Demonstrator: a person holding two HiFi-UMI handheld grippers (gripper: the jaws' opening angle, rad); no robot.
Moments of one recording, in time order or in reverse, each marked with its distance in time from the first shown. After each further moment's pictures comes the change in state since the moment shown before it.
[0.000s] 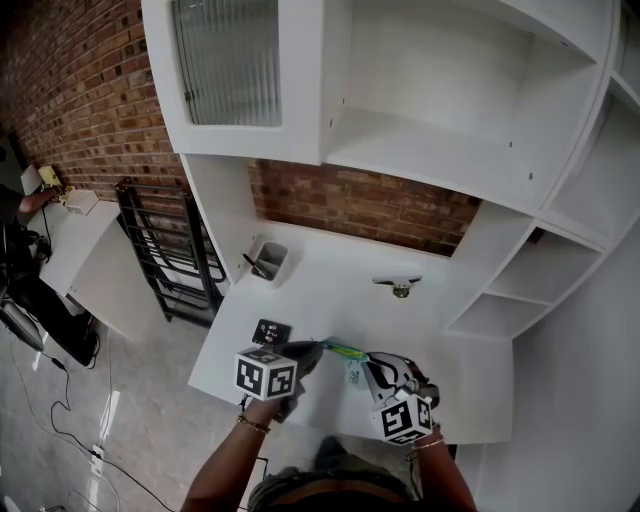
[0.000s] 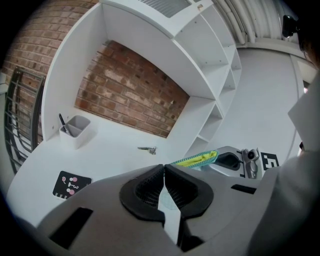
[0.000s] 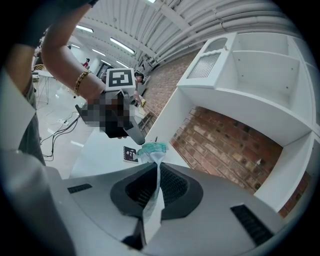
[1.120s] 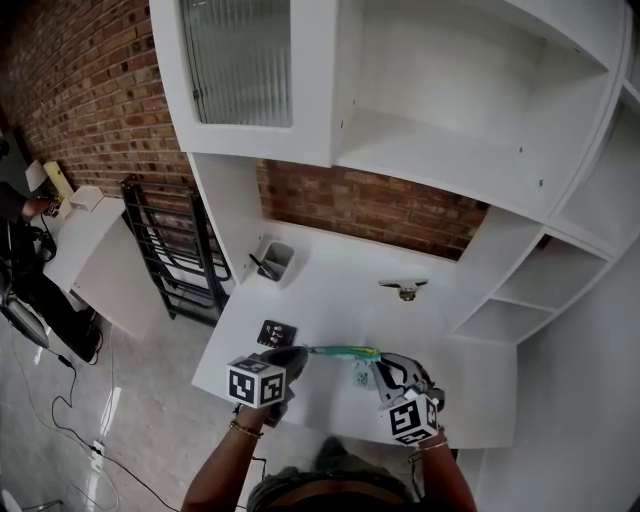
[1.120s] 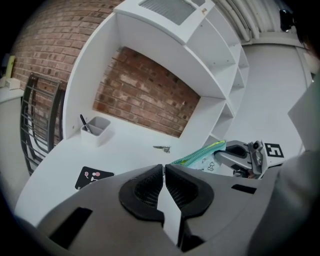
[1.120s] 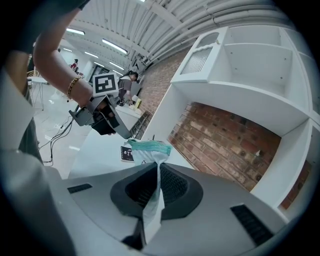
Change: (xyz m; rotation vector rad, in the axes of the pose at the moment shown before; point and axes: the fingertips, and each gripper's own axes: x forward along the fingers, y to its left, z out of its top) left arm -0.026 0.042 -0.018 -0.005 -0.020 0.132; right arm 0.004 -0.009 -0.011 0.065 0.018 -0.016
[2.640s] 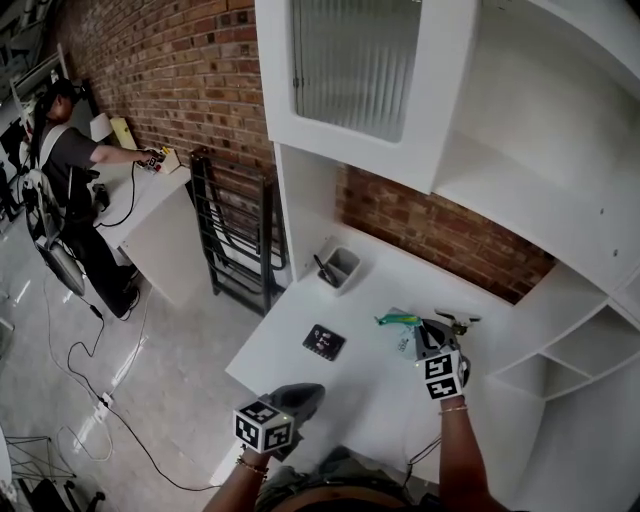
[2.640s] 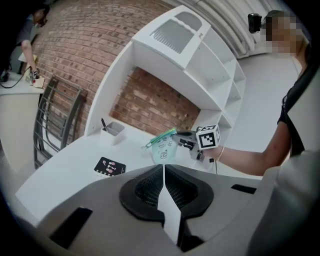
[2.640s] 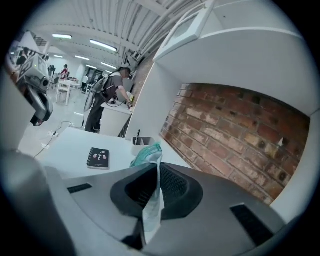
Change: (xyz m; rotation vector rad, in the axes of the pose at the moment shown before) left arm -0.071 0.003 -0.038 -0.066 -0.158 0.053; right arm 0.151 -0.073 -0.014 0.108 0.040 0.039
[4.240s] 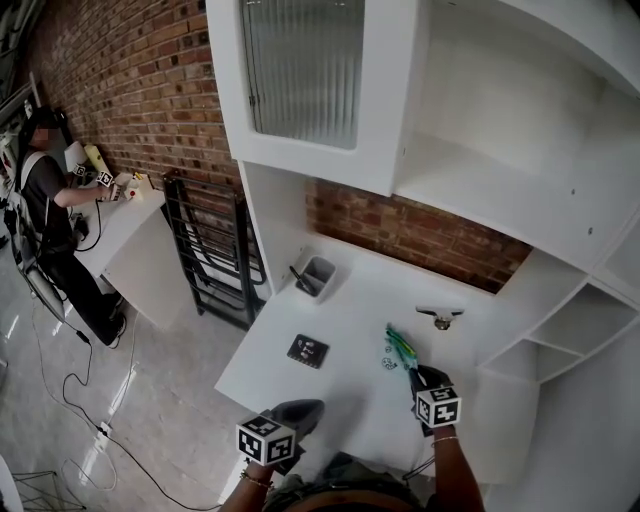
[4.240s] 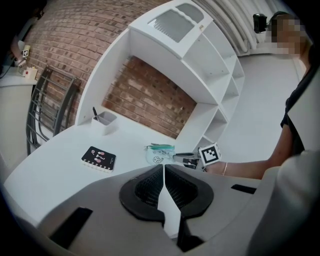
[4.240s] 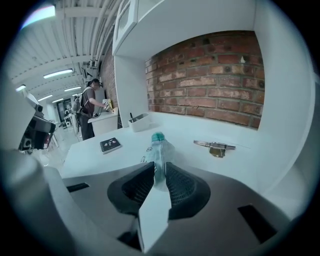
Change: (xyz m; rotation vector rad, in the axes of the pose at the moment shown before) left arm 0.016 -0.019 -0.023 -0.011 0.072 -0.064; right arm -0.050 0.041 -0.140 0.510 0.162 0.021
